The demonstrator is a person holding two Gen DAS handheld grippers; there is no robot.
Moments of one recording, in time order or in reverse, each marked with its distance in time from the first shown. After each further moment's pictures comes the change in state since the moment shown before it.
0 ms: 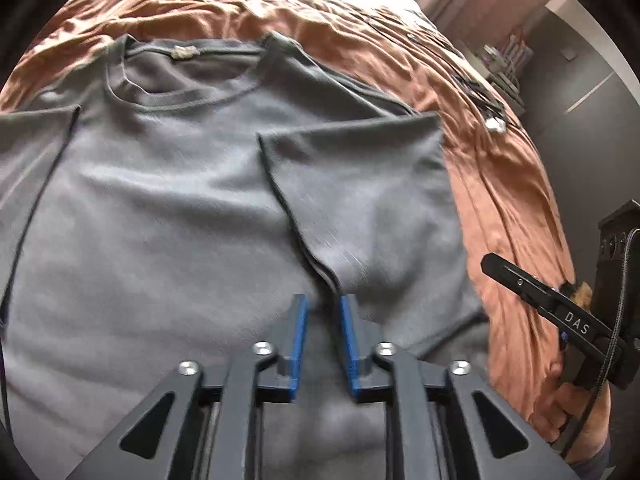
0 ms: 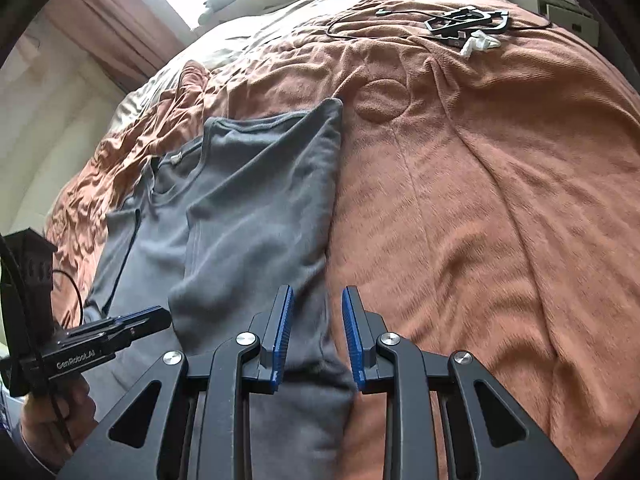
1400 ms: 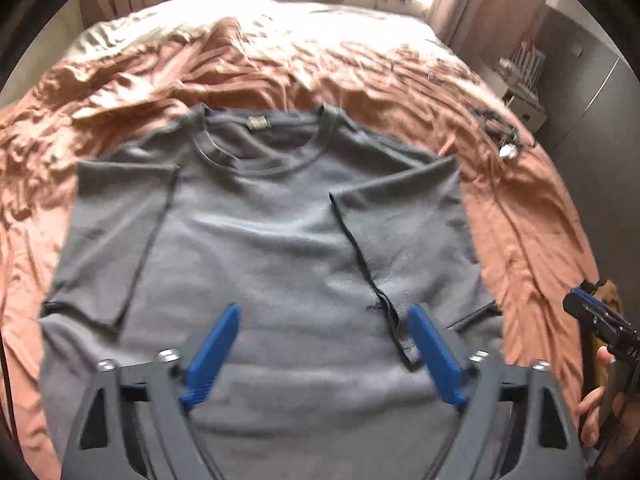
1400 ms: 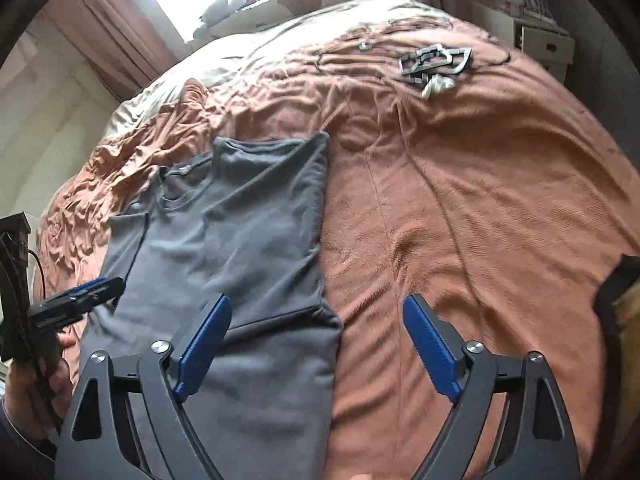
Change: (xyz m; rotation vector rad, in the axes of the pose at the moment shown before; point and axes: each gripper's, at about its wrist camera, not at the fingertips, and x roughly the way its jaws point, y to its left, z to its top) left arm -0.106 0.007 -0.005 0.058 -0.125 0.178; right arm -0.107 0.028 -0.029 -0.032 -0.070 -0.092
